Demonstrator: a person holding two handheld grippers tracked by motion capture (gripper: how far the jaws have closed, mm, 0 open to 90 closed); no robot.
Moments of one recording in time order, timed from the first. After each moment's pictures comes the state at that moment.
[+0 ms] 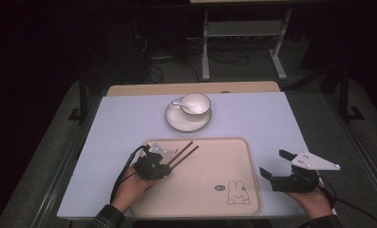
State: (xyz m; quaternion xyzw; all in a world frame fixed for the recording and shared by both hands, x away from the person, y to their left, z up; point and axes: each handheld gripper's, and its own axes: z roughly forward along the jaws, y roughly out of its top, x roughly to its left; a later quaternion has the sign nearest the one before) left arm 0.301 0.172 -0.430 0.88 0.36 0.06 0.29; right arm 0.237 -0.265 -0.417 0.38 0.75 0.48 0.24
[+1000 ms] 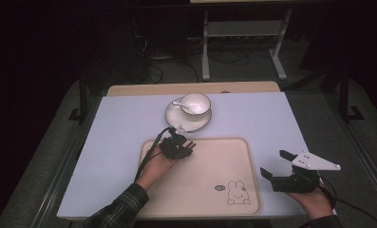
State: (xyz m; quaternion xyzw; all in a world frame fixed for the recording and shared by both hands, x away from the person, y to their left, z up) left arm 0.365 0.114 -0.435 0.89 0.32 0.07 0.31; right arm 0.237 -0.267 -0.418 0.38 0.75 0.48 0.23
